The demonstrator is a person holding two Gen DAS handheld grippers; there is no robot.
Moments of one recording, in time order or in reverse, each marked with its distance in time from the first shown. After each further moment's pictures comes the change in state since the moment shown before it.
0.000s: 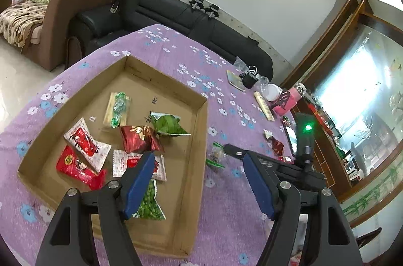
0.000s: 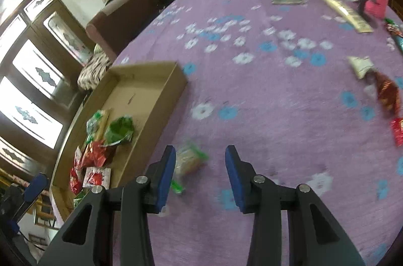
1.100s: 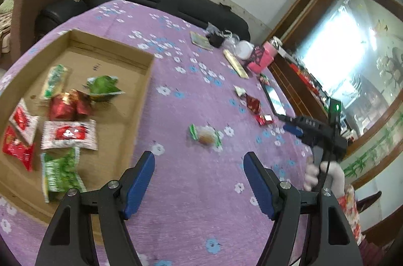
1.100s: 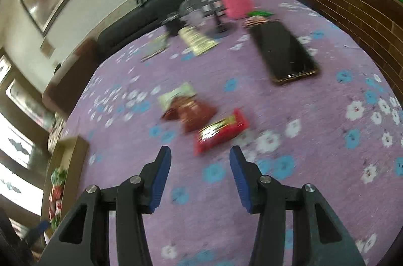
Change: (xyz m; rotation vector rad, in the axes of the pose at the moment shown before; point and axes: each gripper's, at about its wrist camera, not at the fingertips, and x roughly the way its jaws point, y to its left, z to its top) left arm 0.047 -0.070 -0.044 0.143 0.177 -0.086; right arm -0.134 -0.203 -0.020 0.319 -0.236 -0.197
